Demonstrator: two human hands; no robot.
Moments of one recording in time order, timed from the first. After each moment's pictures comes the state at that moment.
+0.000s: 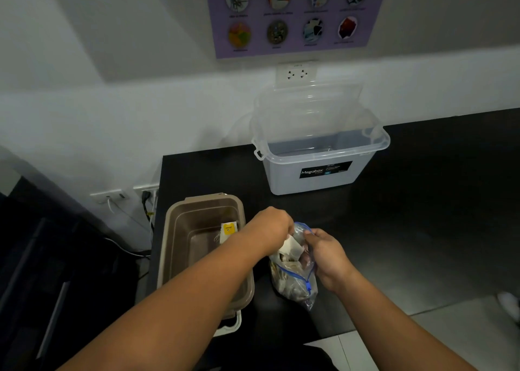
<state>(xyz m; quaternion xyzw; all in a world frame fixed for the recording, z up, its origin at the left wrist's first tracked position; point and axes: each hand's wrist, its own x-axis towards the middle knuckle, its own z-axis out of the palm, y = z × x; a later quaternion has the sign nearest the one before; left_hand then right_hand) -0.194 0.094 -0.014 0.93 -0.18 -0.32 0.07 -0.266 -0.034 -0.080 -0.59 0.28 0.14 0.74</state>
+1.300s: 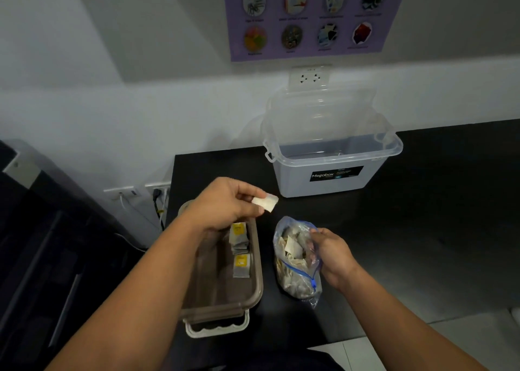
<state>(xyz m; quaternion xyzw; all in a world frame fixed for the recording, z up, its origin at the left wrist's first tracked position) -0.209 0.200 0.047 0.81 0.00 -0.23 0.54 -0.255 -0.031 -0.079 -0.59 0.29 0.15 0.74</state>
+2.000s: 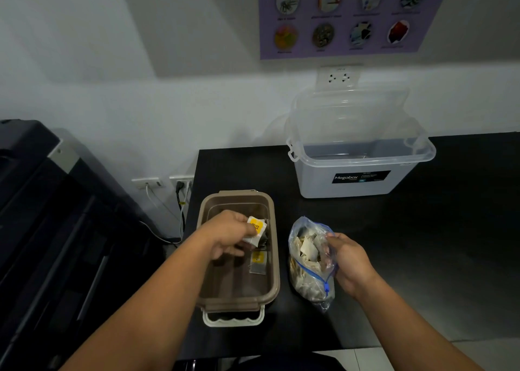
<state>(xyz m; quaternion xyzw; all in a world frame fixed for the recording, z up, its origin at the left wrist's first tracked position) -0.229 0.228 -0.014 0.77 0.18 -0.31 0.53 -0.259 -0.027 -0.081 -0.58 0.28 0.16 0.75</state>
